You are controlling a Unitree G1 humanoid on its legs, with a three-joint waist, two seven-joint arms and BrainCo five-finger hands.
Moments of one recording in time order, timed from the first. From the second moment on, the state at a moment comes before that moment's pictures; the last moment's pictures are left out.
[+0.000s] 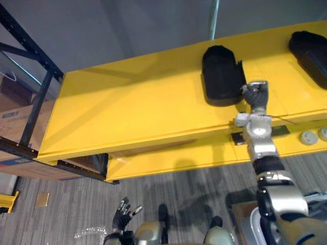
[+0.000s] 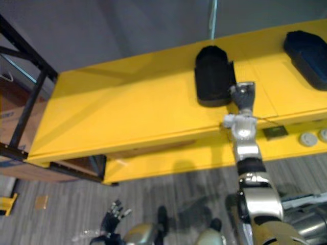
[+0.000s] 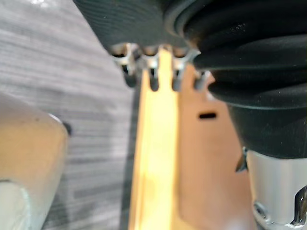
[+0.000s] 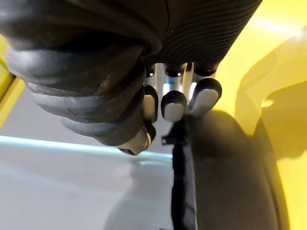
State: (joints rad) left arm 0.27 0.10 -0.17 0.62 -0.40 -0.30 0.07; right arm -0.78 -0.42 -0.04 0.78 0.10 -0.26 -0.28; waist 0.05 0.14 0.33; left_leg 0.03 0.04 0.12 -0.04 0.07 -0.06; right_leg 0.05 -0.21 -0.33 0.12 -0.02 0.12
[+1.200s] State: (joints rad) left arm 0.24 0.10 -0.17 0.65 -0.39 -0.30 0.07; right arm -0.68 -0.14 0.25 0.54 0.15 -0.15 -0.21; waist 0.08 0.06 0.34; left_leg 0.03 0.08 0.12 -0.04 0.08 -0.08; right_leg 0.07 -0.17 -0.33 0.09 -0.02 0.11
